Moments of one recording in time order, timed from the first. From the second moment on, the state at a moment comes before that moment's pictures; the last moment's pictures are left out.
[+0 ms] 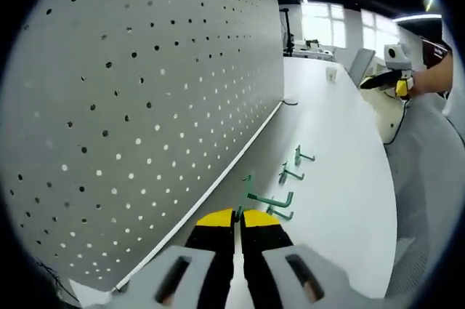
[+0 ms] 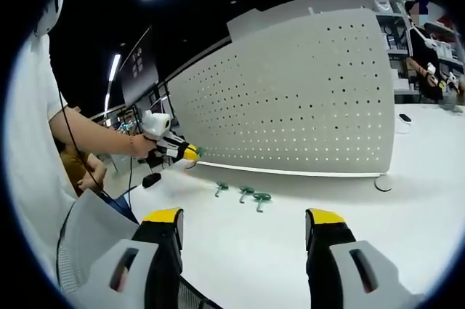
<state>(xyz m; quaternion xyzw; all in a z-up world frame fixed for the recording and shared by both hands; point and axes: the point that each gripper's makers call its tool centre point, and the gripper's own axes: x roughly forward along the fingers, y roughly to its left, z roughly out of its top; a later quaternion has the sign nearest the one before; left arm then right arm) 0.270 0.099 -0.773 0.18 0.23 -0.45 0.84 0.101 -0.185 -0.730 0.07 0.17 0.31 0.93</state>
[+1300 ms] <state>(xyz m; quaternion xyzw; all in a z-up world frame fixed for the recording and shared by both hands) 0.217 0.067 -0.695 0.06 0.10 -0.40 0.91 0.104 -0.160 -0.717 0.06 0.16 0.34 0.92</state>
